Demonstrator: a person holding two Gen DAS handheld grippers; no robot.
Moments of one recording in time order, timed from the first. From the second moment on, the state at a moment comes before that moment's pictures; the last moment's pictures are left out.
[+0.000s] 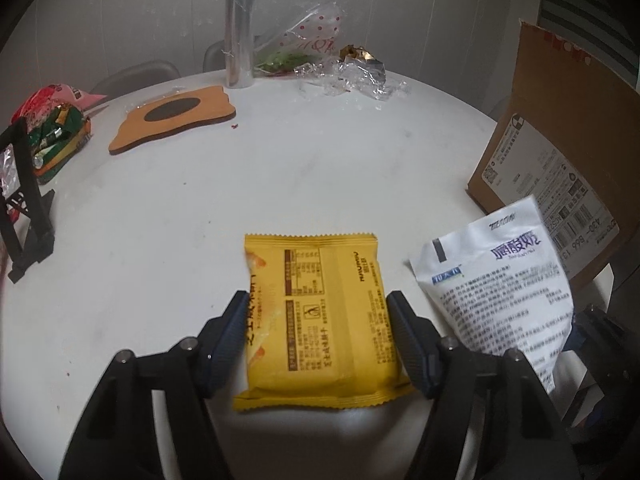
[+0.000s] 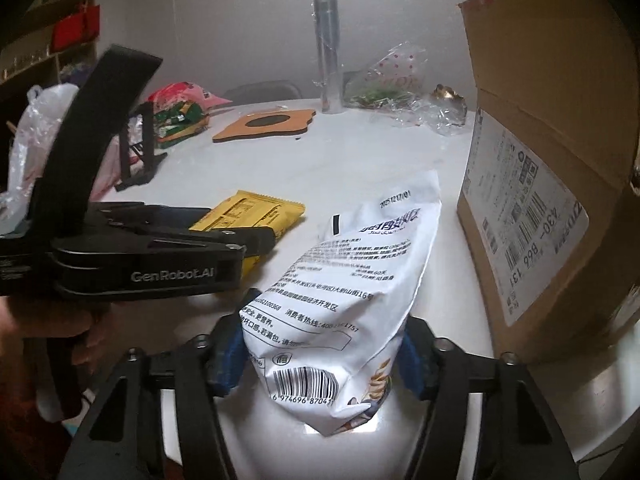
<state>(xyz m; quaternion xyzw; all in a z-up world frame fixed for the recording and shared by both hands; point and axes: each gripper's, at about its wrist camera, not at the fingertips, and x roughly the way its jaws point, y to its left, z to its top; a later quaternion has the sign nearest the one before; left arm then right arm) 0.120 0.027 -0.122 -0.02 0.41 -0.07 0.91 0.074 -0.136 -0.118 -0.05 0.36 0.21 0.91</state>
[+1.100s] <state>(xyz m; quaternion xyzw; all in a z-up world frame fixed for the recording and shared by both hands) 0.083 -0.065 0.114 0.02 0.21 -0.24 0.95 0.053 -0.243 0.074 -0.02 0.21 0.26 0.94</state>
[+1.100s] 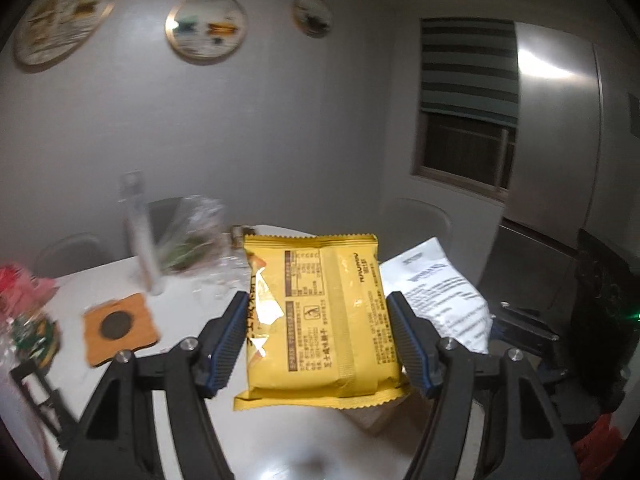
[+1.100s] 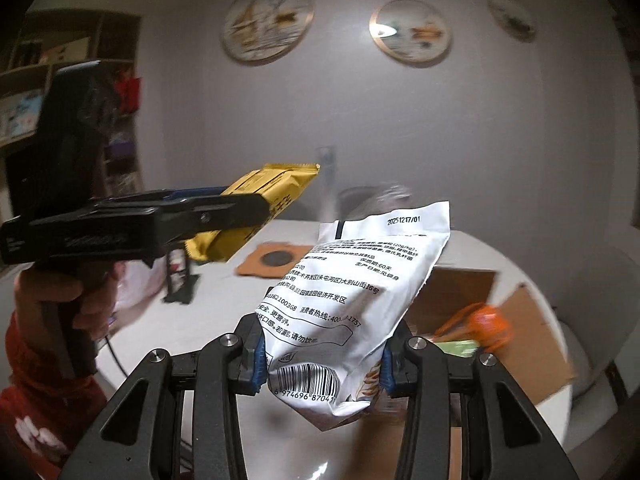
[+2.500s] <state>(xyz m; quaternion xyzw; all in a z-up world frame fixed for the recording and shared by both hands) 0.173 -0.184 0.040 0.07 0.32 -0.26 0.91 0.138 -0.288 0.015 -0.12 0.30 0.21 0.92</state>
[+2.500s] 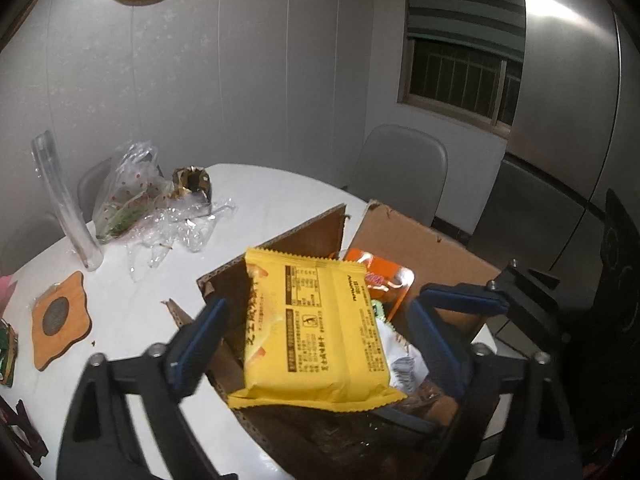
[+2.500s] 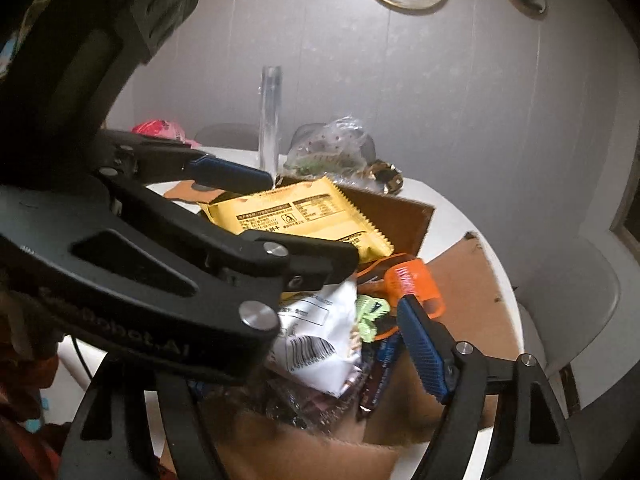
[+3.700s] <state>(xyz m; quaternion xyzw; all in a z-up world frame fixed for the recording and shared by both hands) 0.079 -0.062 0.046 0.01 0.19 -0.02 0.98 0.075 -0.298 0.067 -0.03 0.11 0.28 0.95</state>
